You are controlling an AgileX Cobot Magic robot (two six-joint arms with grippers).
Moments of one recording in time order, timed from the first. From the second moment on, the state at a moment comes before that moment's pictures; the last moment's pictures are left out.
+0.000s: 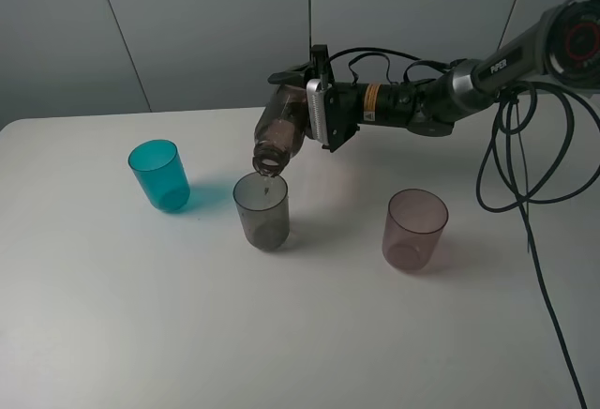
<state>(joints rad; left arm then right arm) -0.04 0.00 -0.51 0.08 1.08 -0.05 0.29 2.47 -1.52 -1.12 -1.03 -0.88</state>
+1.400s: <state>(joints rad) -0.04 0.00 -0.51 0.08 1.08 -0.05 0.29 2.46 -1.52 -1.11 -1.03 -0.92</state>
